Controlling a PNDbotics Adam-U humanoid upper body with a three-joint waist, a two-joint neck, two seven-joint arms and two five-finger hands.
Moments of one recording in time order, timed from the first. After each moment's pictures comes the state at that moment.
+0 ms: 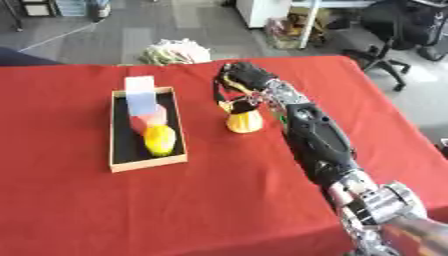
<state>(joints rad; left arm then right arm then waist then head) -0.06 0.37 -0.12 -1.94 0.15 -0.12 -0.46 -0.72 -0.37 0.01 -0.91 1.19 -0.66 -0.16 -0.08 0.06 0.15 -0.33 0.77</state>
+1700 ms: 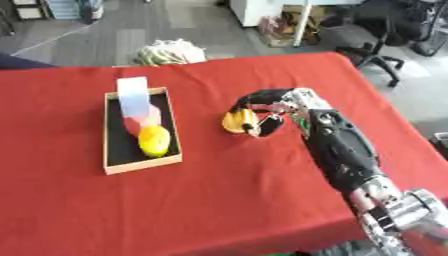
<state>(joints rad) -0.06 0.36 -0.11 -1.94 0.14 -0.13 -0.45 -0.65 -0.44 -0.01 -0.84 1.15 -0.64 0.38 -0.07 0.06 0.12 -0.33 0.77</state>
